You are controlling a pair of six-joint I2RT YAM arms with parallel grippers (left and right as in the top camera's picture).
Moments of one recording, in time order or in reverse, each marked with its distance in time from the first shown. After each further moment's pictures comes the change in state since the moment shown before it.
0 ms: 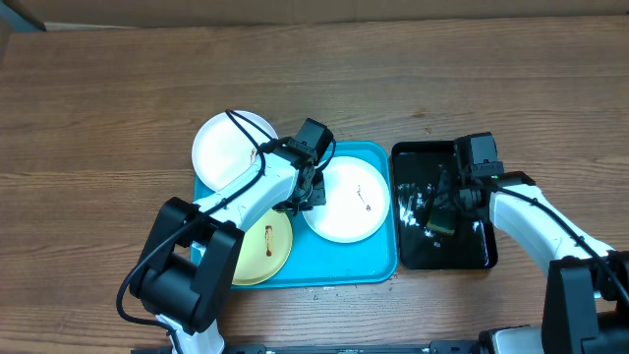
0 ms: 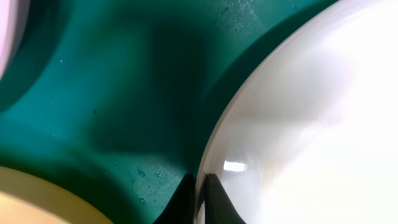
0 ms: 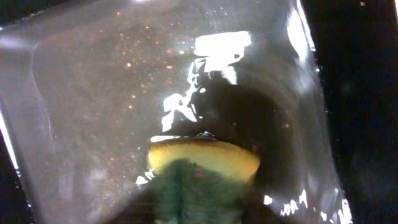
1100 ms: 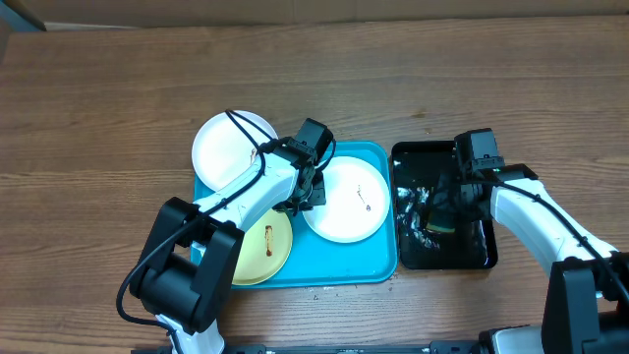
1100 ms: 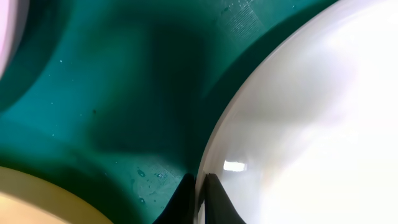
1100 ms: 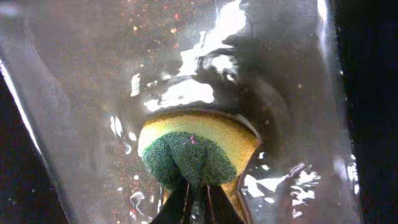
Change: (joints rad) left arm 0.000 0.000 0.000 0.002 0.001 0.000; right arm 0.000 0.000 0.053 -0.131 -0.051 0.019
